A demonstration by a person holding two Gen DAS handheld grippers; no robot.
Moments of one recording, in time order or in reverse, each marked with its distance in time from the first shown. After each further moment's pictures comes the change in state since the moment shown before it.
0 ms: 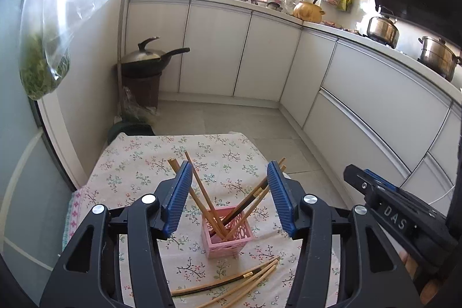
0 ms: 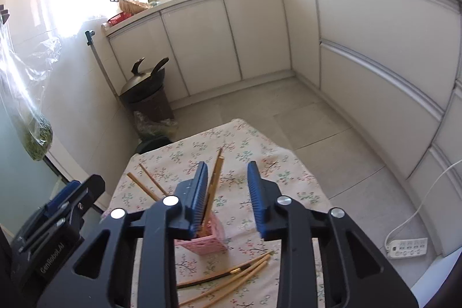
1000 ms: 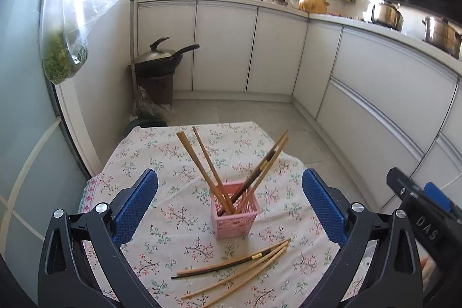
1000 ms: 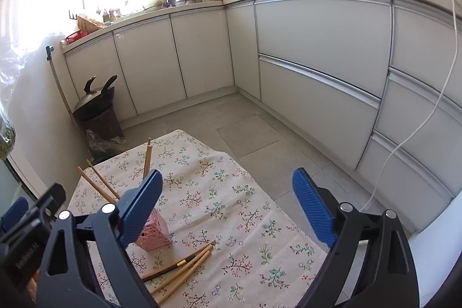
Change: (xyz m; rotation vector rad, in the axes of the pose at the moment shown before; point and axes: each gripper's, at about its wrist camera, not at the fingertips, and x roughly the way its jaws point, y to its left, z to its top) left arm -0.015 -0.022 -0.044 0.048 0.005 0.096; right arm -0.048 -0.048 -0.049 0.079 -0.085 -0.238
